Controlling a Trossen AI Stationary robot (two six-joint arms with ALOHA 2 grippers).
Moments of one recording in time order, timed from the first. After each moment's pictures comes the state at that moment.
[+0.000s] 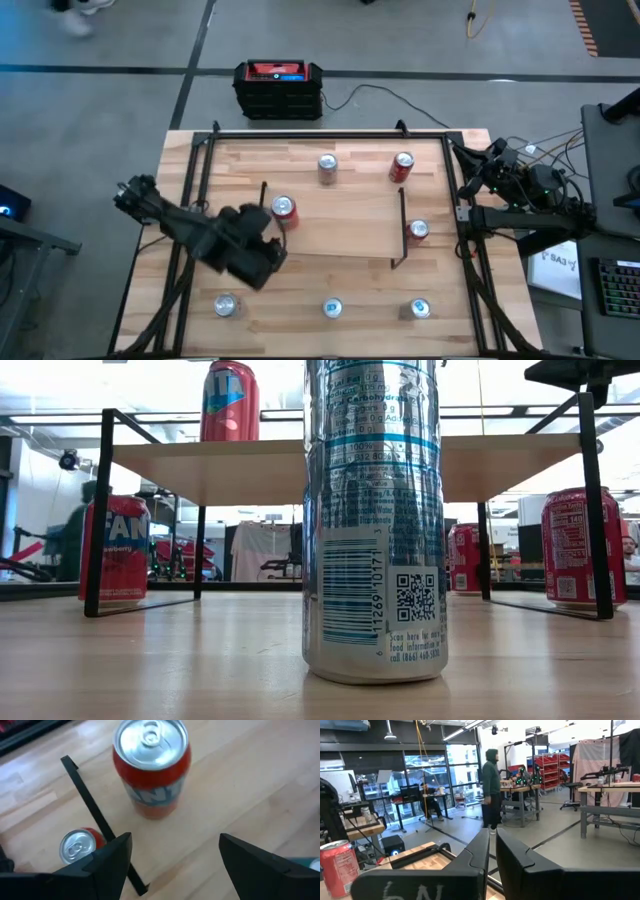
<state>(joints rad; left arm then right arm) -0.56 1.66 1.79 -1.57 -0.63 -1.48 -0.07 0.11 0.55 -0.26 0.59 0.00</state>
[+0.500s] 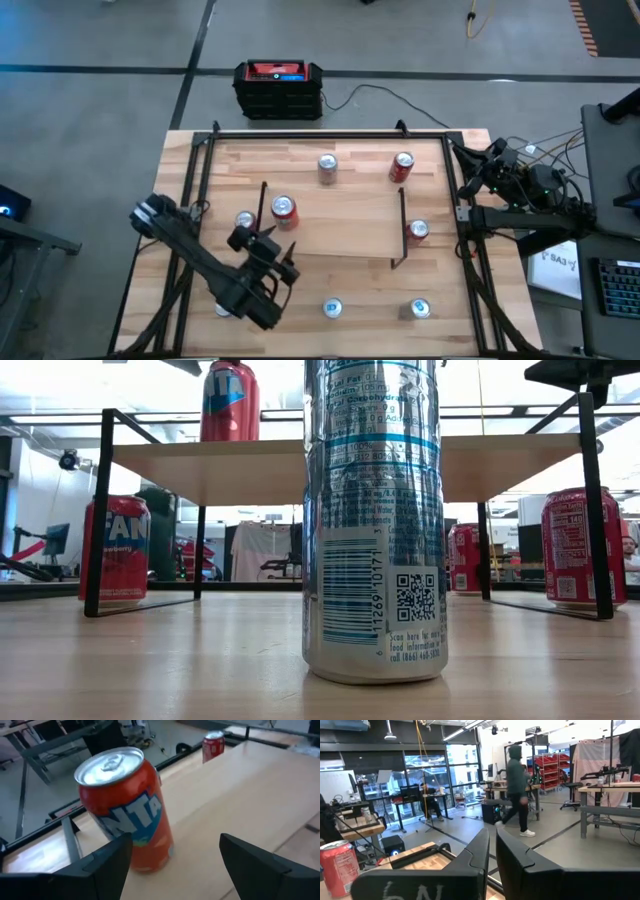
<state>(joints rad) -0.67 1.87 1.65 -1.57 -1.13 -1.68 -0.07 0.11 0.55 -0.26 0.59 0.00</state>
